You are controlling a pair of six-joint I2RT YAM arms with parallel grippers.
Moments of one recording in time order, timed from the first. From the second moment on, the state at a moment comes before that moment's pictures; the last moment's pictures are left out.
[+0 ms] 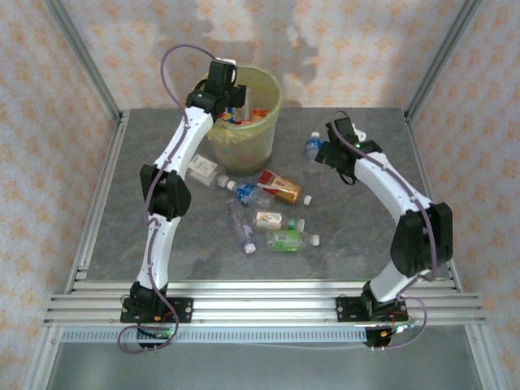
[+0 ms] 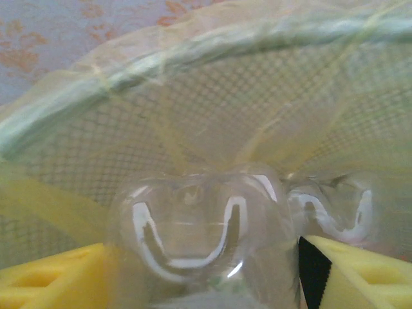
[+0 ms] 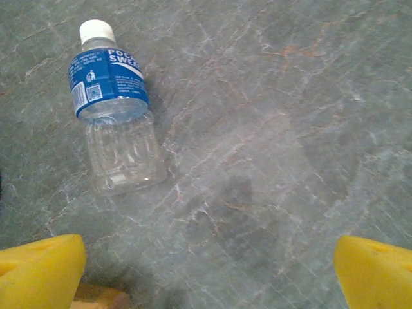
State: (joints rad) left arm -0.27 2.39 2.54 -0.72 -0.23 -0.10; right arm 0.29 1.65 1.37 -0.76 0.29 0.65
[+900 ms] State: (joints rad) left arm -0.27 1.60 2.01 -0.70 -0.35 -0.31; right arm 0.26 2.21 1.92 -0.86 0.13 0.49
